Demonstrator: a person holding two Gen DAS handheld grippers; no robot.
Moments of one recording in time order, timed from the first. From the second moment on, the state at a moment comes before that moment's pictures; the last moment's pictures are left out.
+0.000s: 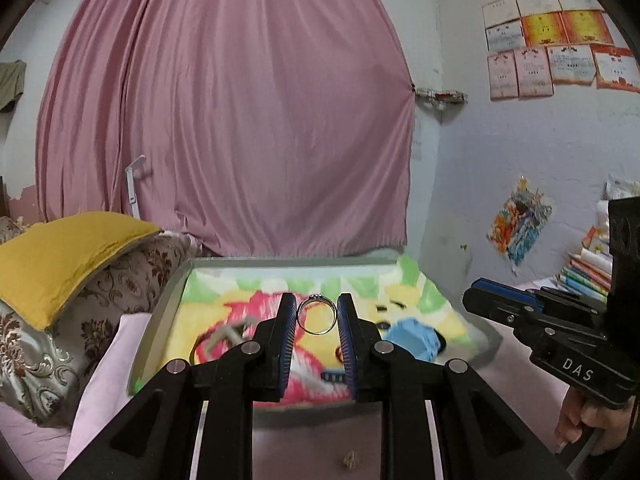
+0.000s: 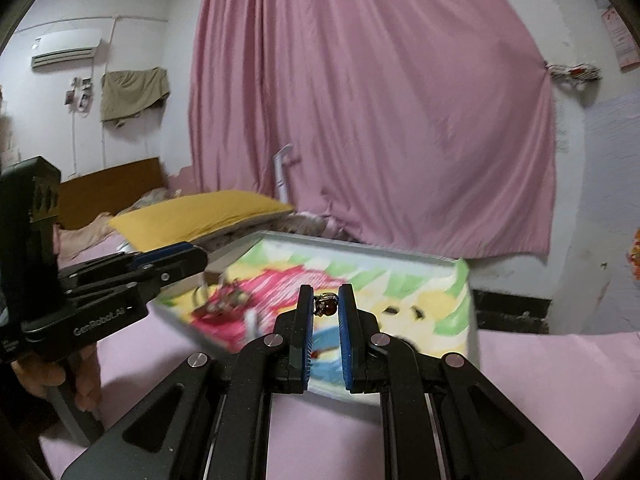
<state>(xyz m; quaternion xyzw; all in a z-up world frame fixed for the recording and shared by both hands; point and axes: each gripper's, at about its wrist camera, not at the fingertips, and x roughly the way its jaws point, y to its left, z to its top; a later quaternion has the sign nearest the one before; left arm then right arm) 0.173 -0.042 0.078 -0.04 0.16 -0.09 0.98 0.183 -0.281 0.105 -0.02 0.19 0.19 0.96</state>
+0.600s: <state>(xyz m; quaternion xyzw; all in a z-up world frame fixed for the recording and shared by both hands) 0.216 -0.046 0.060 -0.07 0.25 -0.12 0.96 0.218 -0.299 0.096 0.00 0.25 0.14 0.96</state>
